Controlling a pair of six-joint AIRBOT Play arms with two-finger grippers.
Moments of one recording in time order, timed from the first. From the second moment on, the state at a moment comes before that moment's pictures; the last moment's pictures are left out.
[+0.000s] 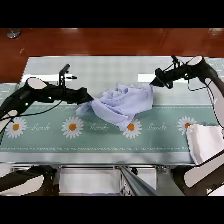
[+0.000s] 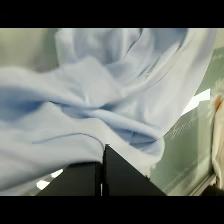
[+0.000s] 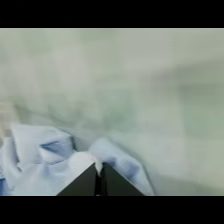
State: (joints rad) left arm -0.15 -1.31 0.95 0.61 -0.95 -1.22; right arm -0.10 -1.87 1.62 -0.85 1.20 1.51
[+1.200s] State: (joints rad) left arm 0.08 -0.47 1.48 0.70 -0.92 -1.23; right arm -0.10 -0.75 2.06 -1.29 1.25 1.41
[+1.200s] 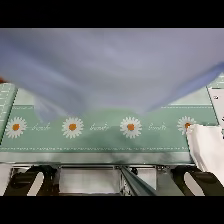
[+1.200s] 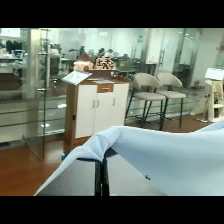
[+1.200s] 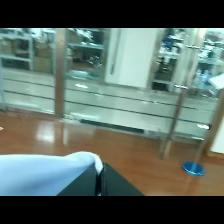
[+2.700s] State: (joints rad) left arm 0.14 -1.33 0.98 0.89 -0.95 -1.29; right arm -0.32 -1.50 1.36 -1.09 1.43 1.36
